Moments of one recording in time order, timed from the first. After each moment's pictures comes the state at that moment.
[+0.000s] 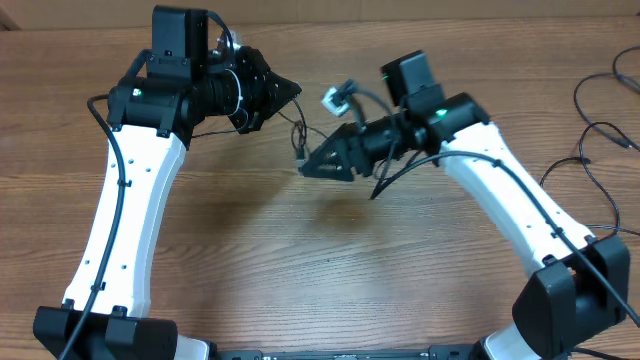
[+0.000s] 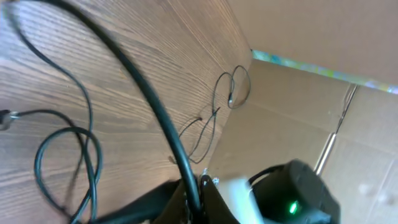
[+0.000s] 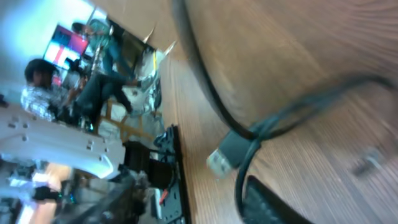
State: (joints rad) left arm -0.16 1.63 1.70 -0.89 0.72 -1.10; right arm 0.44 1.74 1.49 -0.79 -1.11 -0.14
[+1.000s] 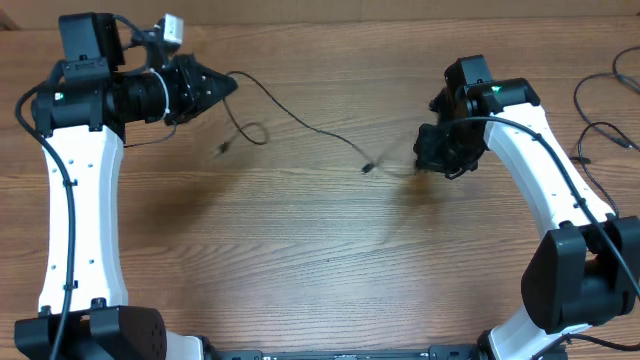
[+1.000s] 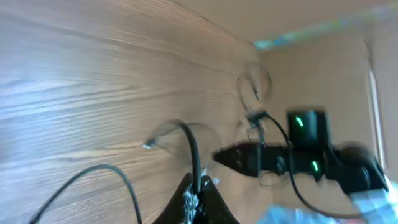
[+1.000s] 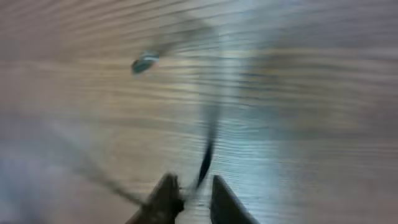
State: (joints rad) left arm 0.12 1.63 1.70 -1.00 0.90 -0.34; right arm 0.17 1.80 1.49 -1.16 -0.28 0.24
